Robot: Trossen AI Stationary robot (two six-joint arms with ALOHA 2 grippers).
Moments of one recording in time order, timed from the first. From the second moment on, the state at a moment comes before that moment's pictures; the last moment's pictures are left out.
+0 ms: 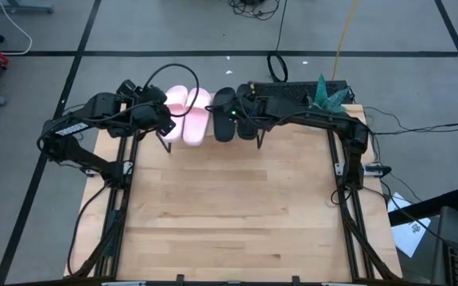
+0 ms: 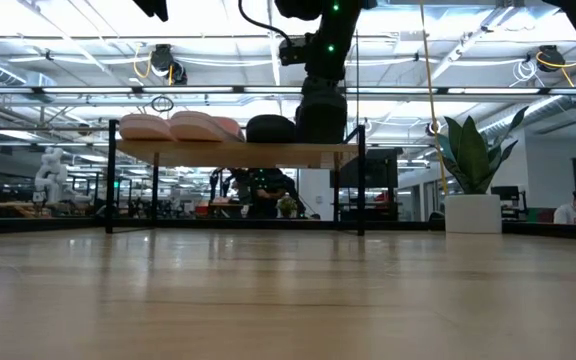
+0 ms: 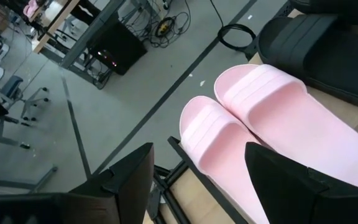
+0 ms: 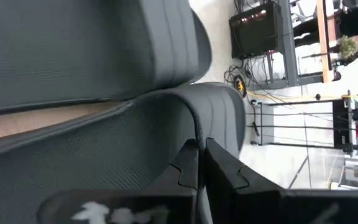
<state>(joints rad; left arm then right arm) 0.10 1.36 1.80 -1.57 -0.86 -0.40 -0.28 1.91 1.82 -0.94 0.73 -0.38</state>
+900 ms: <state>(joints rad) 0.10 1.36 1.80 -1.57 -0.86 -0.39 -0.28 1.92 1.76 -0.76 0.68 -0.44</state>
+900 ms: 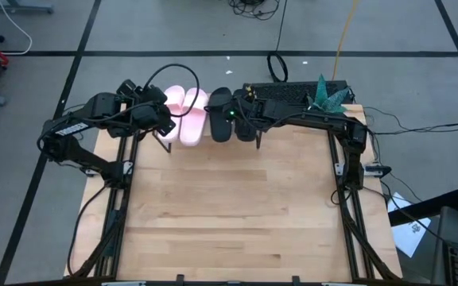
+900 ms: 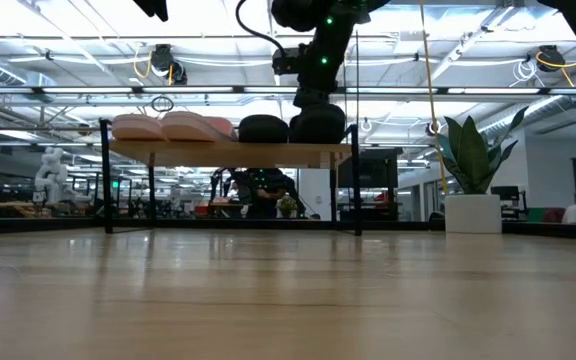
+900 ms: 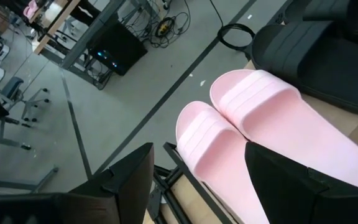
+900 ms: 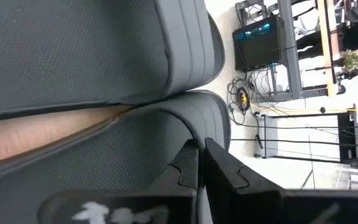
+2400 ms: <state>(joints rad) 0.10 1.36 1.80 -1.57 -0.86 -0.40 -0.27 1.89 1.64 -0.63 0.67 -0.51</state>
